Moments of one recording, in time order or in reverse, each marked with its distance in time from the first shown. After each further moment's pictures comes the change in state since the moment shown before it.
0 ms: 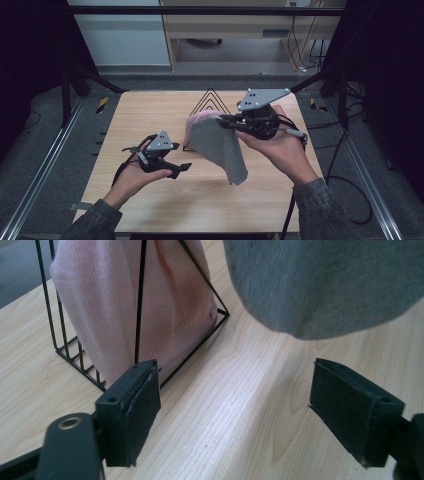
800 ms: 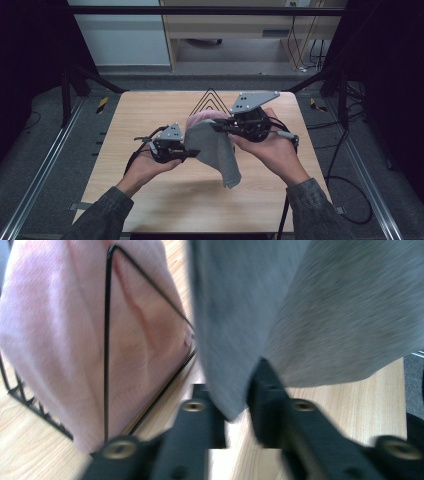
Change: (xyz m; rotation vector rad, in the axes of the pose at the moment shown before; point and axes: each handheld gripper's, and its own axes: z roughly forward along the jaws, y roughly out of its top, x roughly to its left) left arm 0.008 0.026 0.021 -0.031 -0.126 0.015; right arm 0.006 -0.002 0.016 0.015 0.030 0.010
